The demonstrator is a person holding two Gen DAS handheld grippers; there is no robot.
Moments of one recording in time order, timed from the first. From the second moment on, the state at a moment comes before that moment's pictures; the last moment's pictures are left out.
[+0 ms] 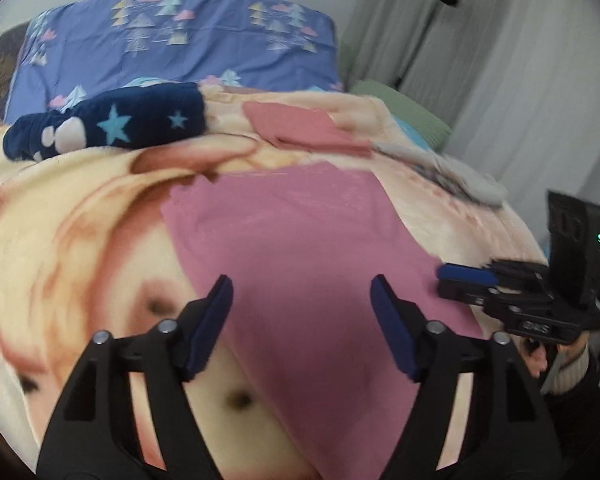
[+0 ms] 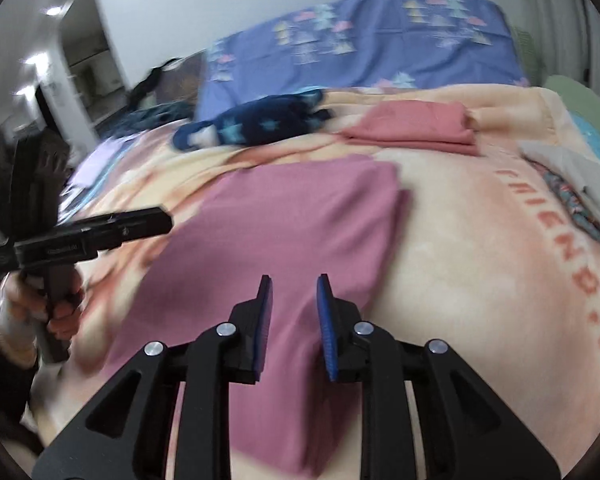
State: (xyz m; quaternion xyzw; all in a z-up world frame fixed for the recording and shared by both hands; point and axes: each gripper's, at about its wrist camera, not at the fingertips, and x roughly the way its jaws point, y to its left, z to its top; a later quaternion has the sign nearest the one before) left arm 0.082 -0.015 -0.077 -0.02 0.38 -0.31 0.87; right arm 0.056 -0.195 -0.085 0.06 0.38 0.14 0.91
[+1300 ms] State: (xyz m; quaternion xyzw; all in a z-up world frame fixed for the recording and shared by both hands) left arm 0.151 -0.030 -0.127 -0.06 0.47 -0.29 0.83; right arm 0.139 -0.240 -0.120 0.19 0.47 0.15 0.85
